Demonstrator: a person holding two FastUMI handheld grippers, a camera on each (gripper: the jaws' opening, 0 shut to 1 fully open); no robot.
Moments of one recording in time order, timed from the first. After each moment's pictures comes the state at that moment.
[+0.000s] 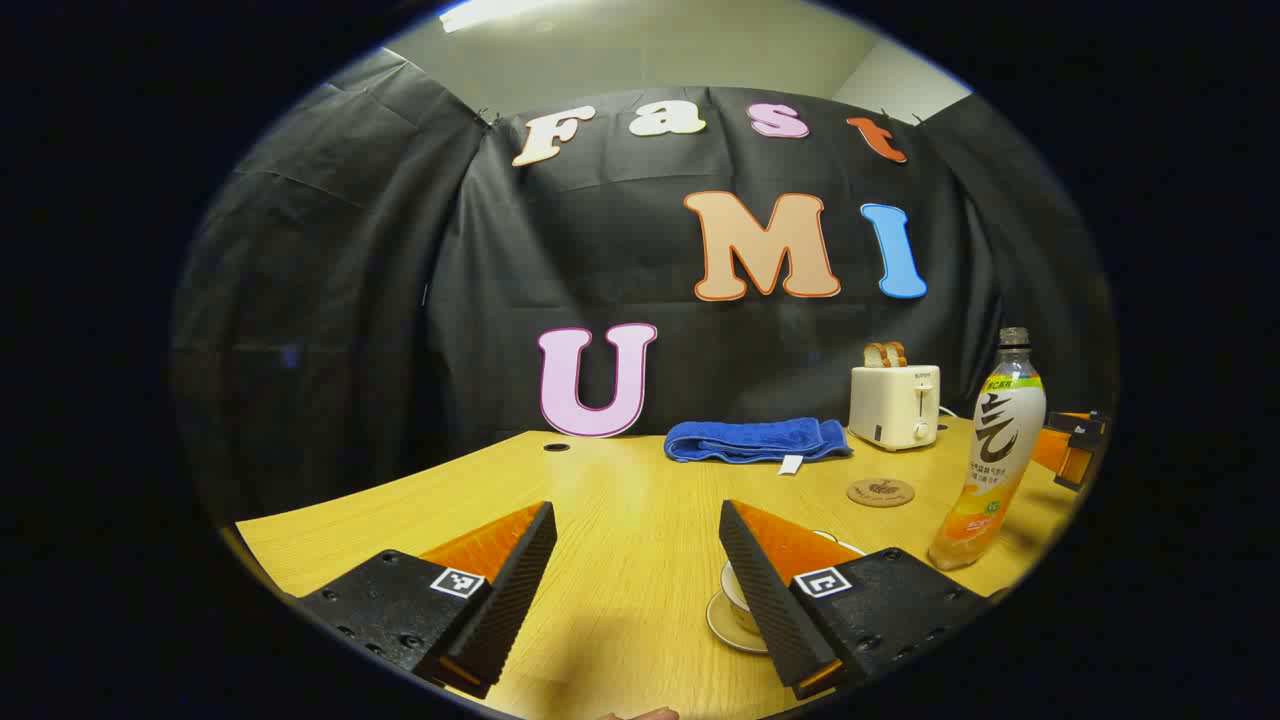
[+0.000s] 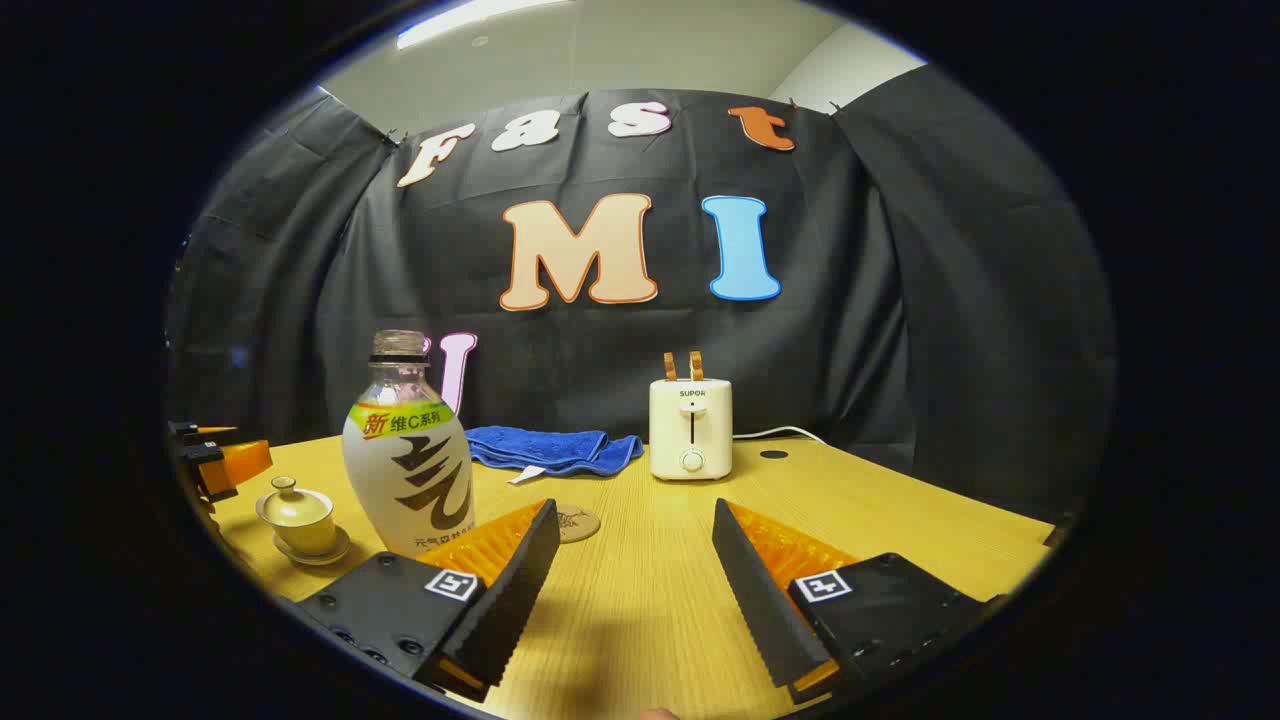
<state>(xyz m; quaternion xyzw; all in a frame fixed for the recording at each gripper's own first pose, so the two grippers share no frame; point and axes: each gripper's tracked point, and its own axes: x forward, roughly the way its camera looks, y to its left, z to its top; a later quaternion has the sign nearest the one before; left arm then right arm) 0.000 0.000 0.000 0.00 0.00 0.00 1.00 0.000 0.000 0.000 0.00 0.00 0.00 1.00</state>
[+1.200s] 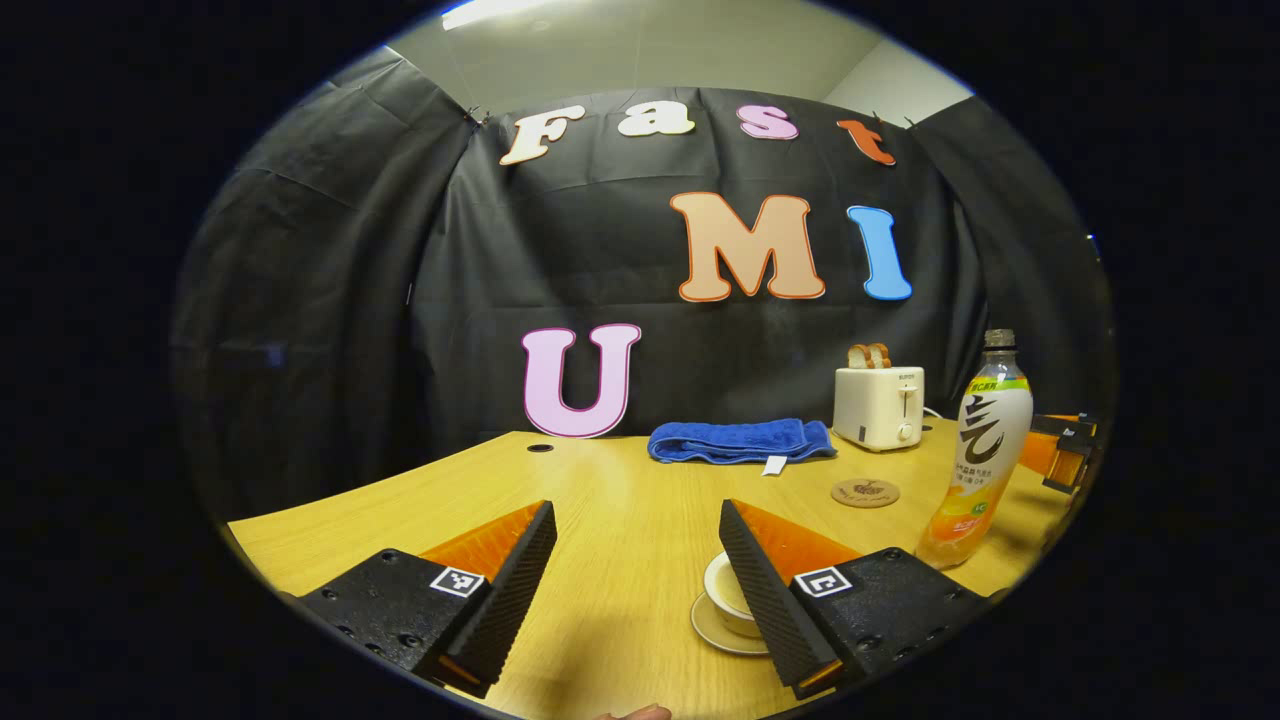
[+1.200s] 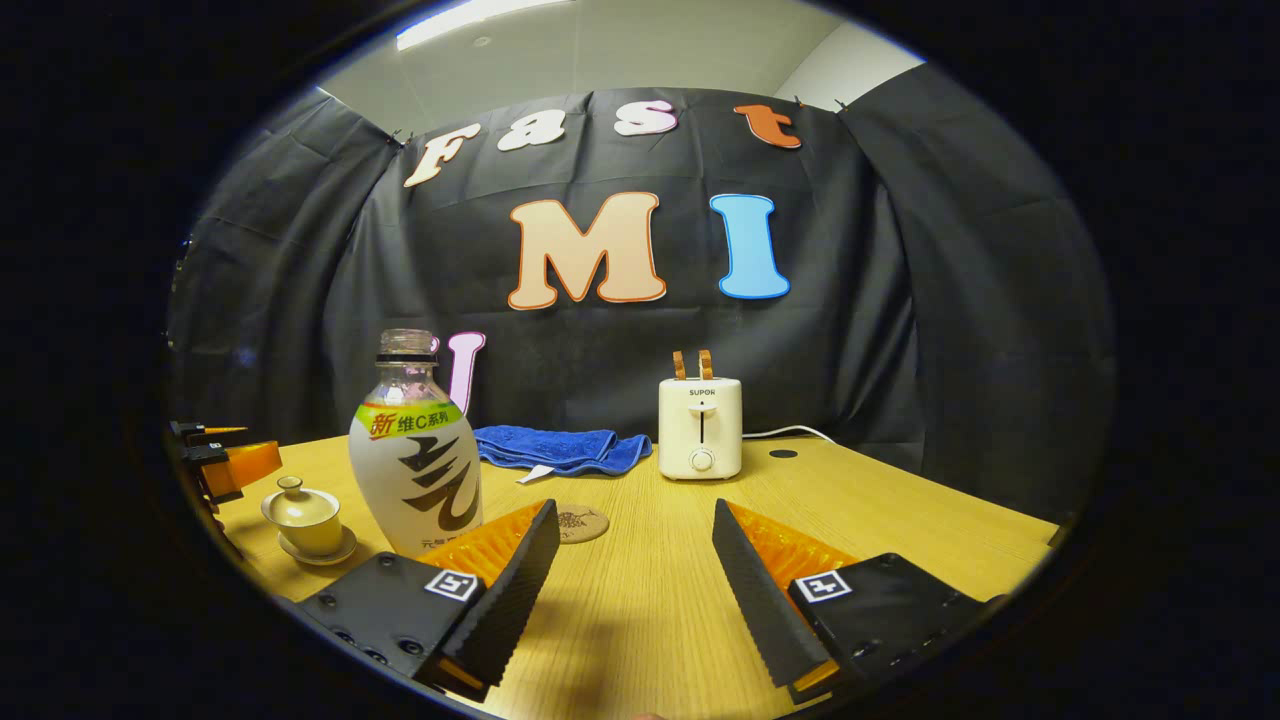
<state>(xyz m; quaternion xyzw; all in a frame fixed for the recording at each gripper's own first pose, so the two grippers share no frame) 0.001 -0.016 0.002 -0.01 0.00 -0.03 1.00 0.001 0.005 -0.001 0.00 0.00 0.01 1.00</state>
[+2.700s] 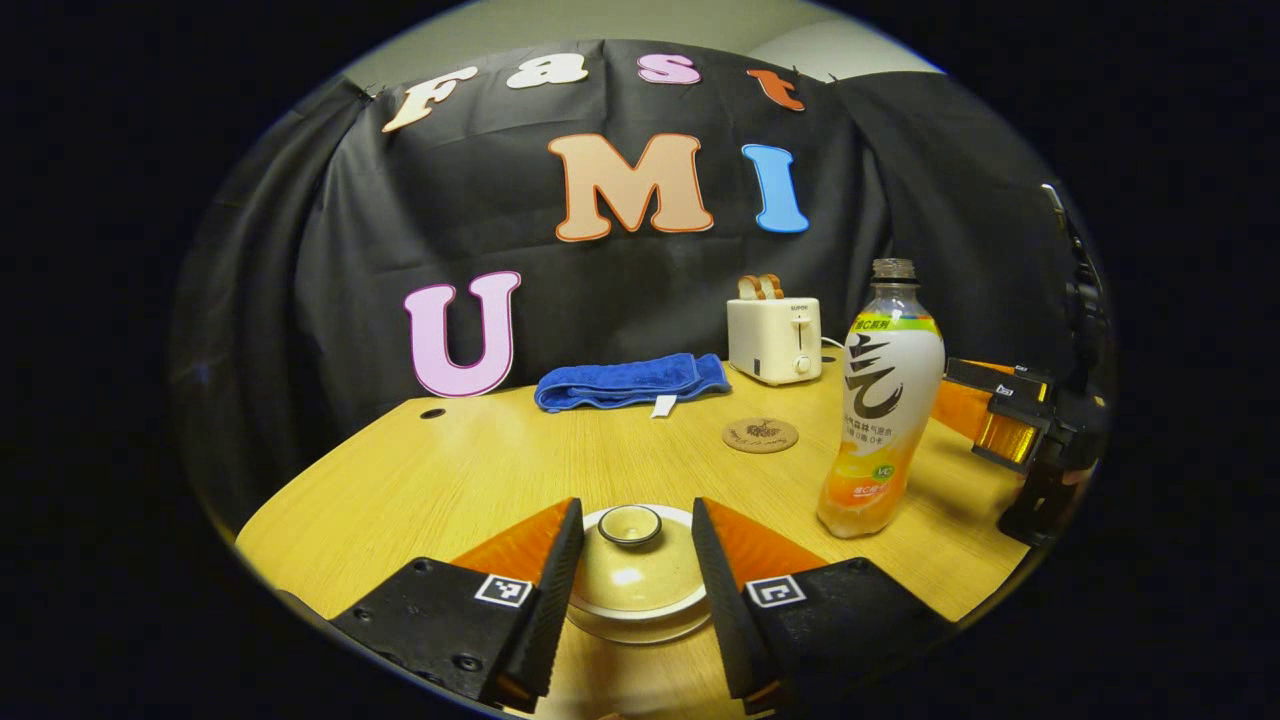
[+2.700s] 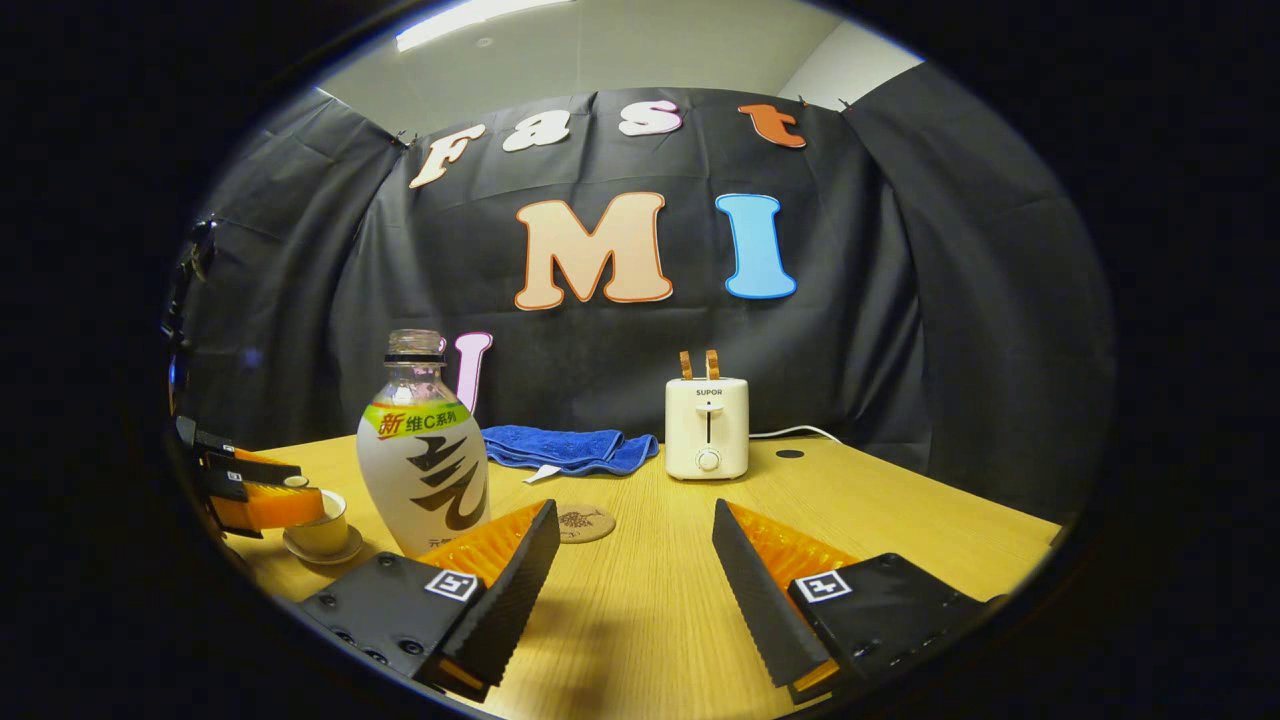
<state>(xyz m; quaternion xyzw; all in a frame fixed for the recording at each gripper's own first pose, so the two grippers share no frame) -0.008 -0.096 -0.025 0.04 0.10 -0.17 0.98 0.000 0.009 -0.001 0.00 0.00 0.02 1.00</state>
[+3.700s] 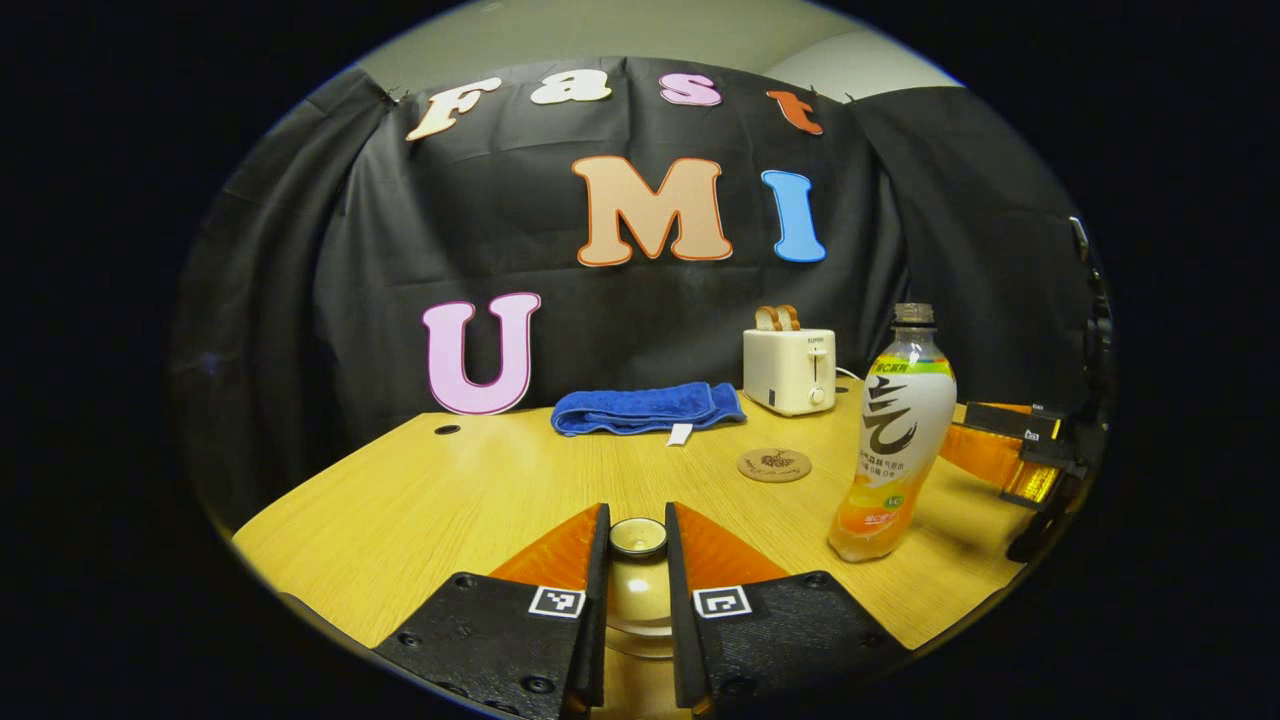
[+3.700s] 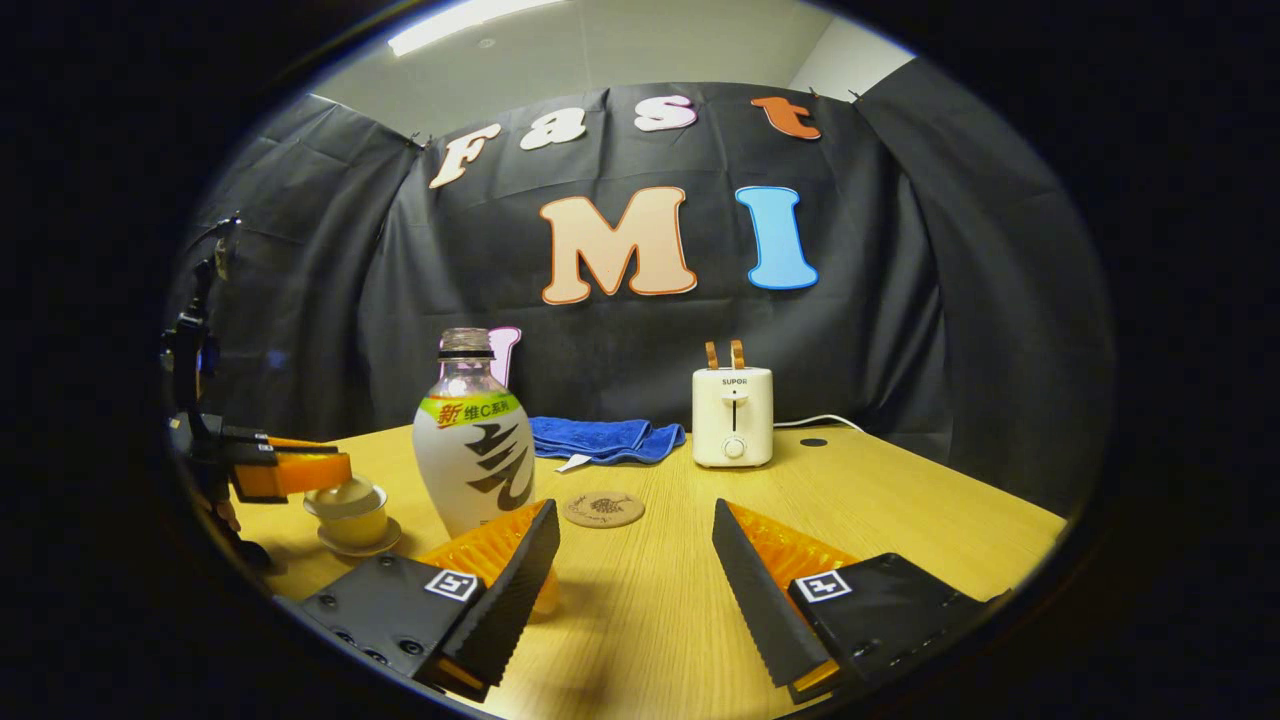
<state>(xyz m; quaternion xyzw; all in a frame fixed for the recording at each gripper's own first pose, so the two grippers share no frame) -0.002 -0.081 -0.001 0.02 0.06 -0.15 0.99 -0.026 0.027 -0.006 0.01 0.02 0.07 1.00</state>
